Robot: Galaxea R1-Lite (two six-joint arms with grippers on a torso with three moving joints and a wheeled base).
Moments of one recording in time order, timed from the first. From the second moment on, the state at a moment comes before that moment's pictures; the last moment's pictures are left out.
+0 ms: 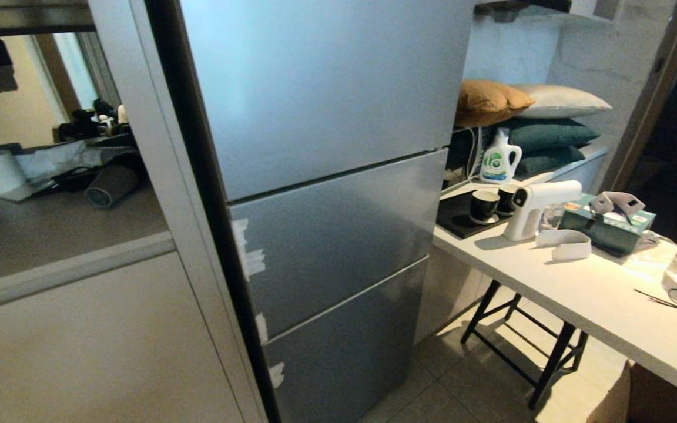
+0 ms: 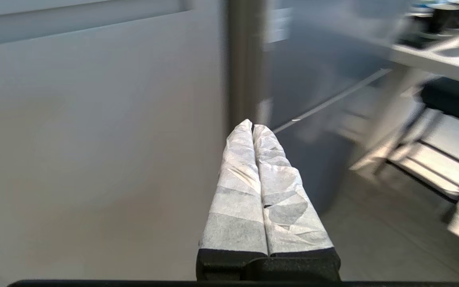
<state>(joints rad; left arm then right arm) 0.00 0.00 0.00 -0.03 0.00 0.00 0.00 0.00 0.00 0.01 0.02 -0.07</state>
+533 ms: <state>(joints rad) 0.00 0.00 0.00 -0.02 0.00 0.00 0.00 0.00 0.00 0.01 0.01 -0.04</state>
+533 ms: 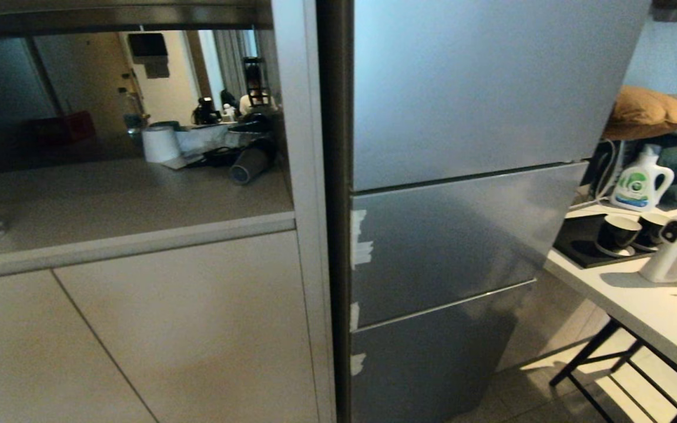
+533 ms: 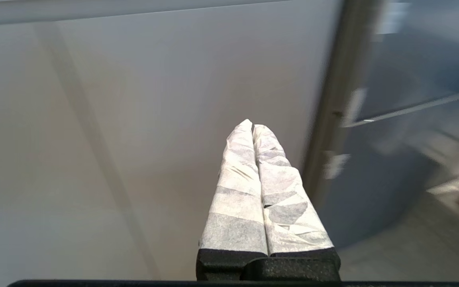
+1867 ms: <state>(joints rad) 0.00 0.00 0.00 -0.03 0.00 0.00 0.00 0.00 0.00 0.01 0.02 -0.02</state>
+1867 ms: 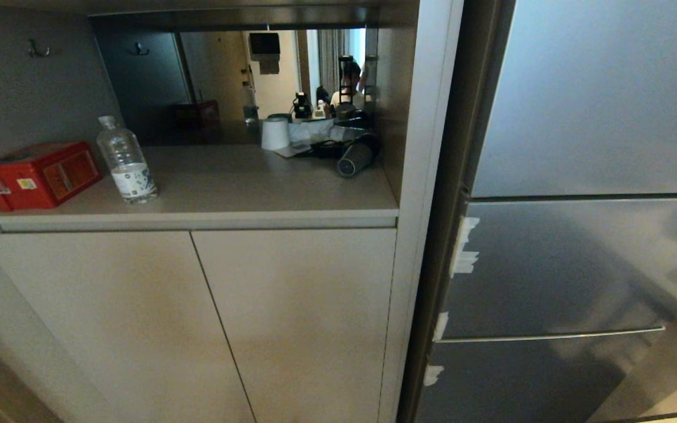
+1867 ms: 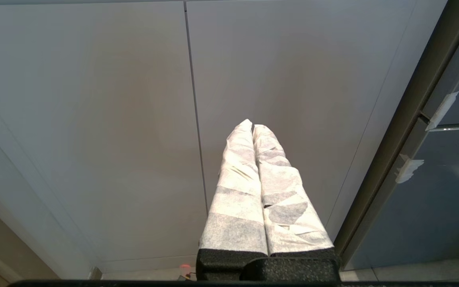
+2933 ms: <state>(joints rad) 0.00 0.00 0.00 -0.02 0.00 0.00 0.00 0.00 0.00 0.00 -0.01 0.03</state>
